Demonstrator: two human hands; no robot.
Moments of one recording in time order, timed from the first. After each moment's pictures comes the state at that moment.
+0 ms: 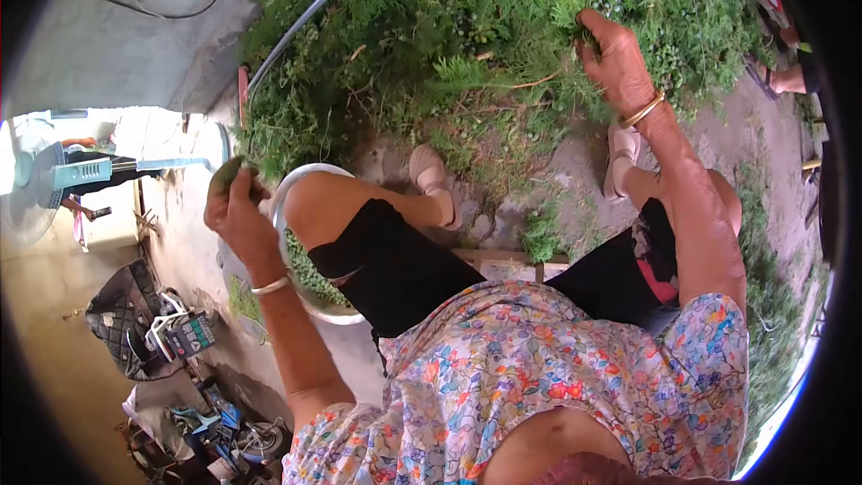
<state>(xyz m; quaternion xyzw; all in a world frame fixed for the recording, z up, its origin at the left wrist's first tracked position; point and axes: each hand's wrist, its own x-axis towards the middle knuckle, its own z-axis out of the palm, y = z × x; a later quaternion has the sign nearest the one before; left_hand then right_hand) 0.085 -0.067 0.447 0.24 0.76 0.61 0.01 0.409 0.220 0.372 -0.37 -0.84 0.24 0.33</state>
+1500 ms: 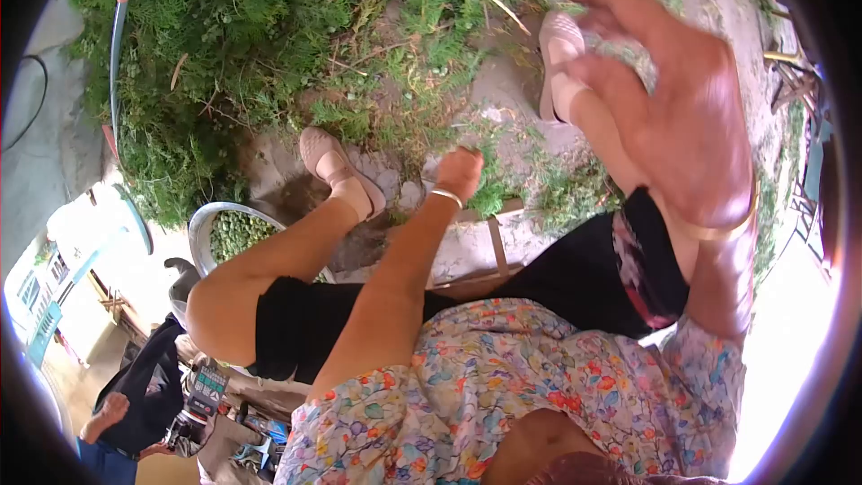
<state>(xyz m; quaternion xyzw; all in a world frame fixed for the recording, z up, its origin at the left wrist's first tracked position) 0.329 0.008 0.039 0.74 0.58 0.00 0.34 0.447 0.191 0.398 -0.53 -0.81 0.25 0.09</state>
